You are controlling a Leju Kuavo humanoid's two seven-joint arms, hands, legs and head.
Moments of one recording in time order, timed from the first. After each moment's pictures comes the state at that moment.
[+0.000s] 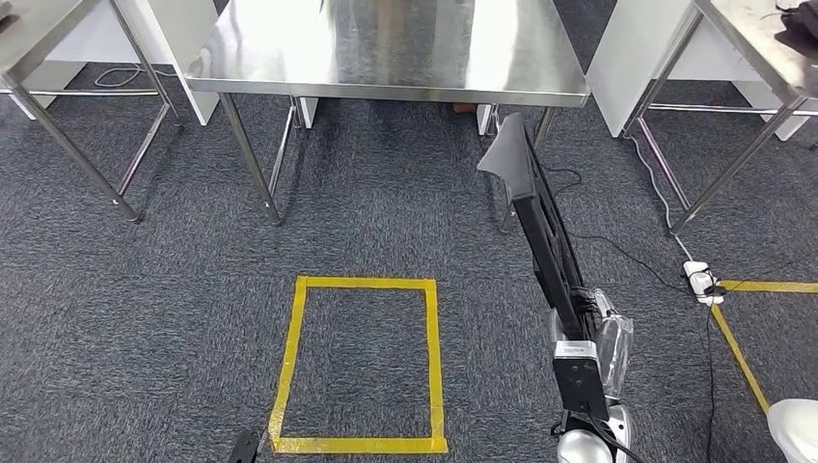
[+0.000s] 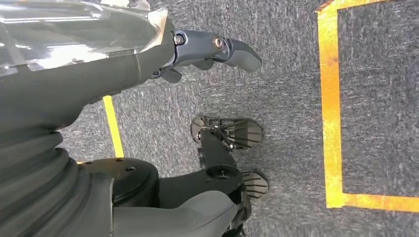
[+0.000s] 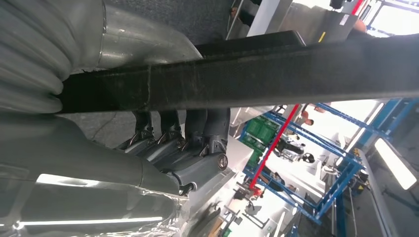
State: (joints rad) left arm -0.23 -0.19 1.08 -0.20 -0.84 0.09 -0.29; right arm -0.01 0.13 0.20 -1.38 0.65 -0.53 -0.48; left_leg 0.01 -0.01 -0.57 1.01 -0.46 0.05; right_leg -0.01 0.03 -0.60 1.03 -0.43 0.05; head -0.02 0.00
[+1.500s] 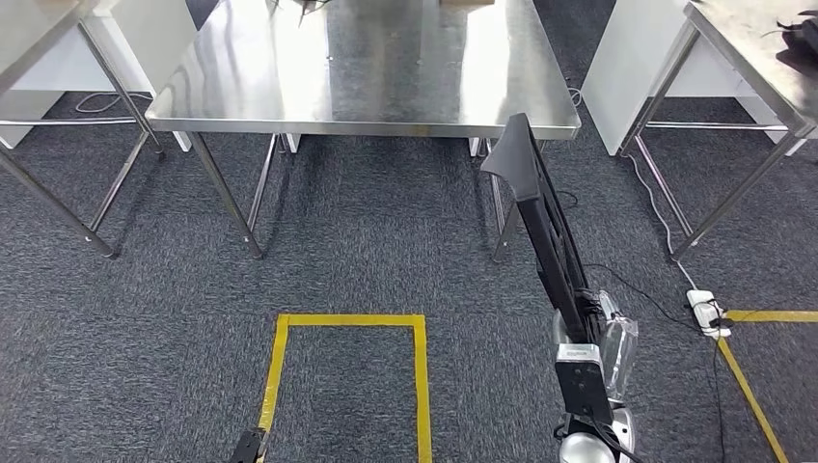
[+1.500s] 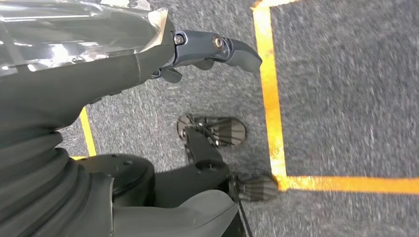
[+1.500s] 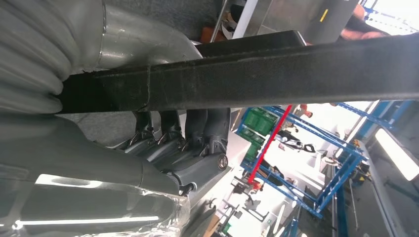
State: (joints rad) left arm -0.22 -0.19 1.08 -0.20 -0.82 0.09 -0.29; right arm -0.02 0.14 0.20 -1.38 0.66 -0.52 -0.47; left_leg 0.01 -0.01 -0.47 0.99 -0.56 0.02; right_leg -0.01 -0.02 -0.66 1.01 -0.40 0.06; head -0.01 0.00
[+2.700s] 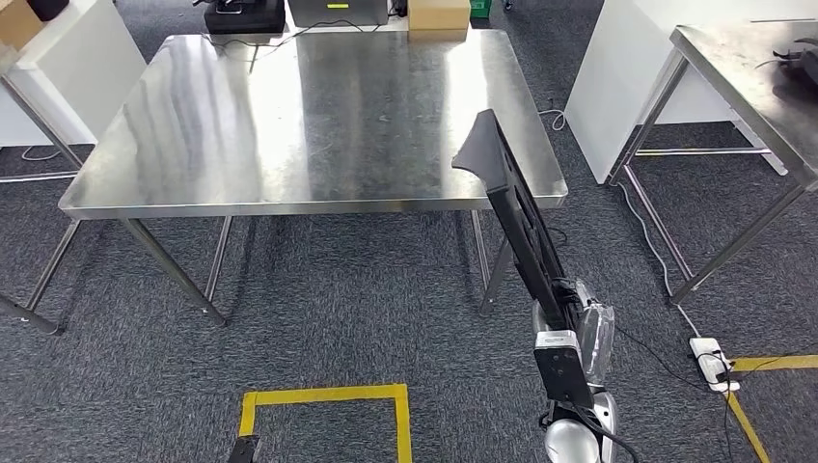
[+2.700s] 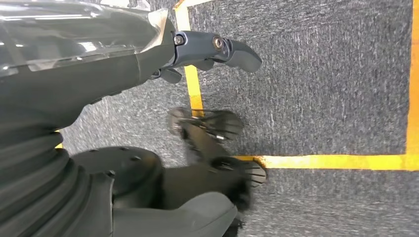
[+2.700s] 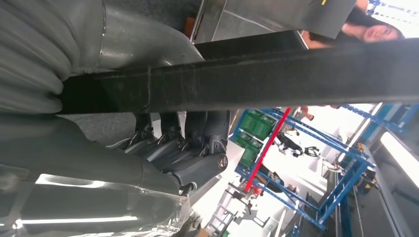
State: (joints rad) left arm -0.21 -0.18 1.11 -0.20 -0.81 0.10 -0.28; right arm -0.04 0.15 0.22 -1.35 0.68 -0.51 -0.47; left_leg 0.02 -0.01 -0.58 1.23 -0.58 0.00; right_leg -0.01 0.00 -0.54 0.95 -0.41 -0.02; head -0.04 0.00
